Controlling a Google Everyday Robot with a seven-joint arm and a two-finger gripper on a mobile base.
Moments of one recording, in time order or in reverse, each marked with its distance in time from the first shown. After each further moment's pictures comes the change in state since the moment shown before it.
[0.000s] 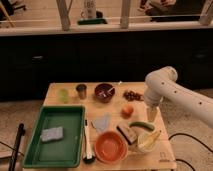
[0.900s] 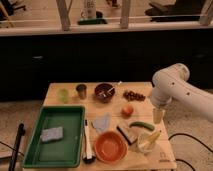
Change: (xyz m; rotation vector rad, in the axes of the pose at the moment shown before) arm 0.006 0.025 -0.055 0.044 0.032 0.050
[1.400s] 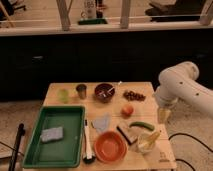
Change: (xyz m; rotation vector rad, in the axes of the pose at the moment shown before) arm 0.014 0.013 -0.028 0.022 0.013 0.050
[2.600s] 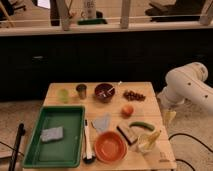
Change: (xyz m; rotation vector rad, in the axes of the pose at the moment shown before) arm 0.028 0.011 -0.011 0.010 0.004 0.060
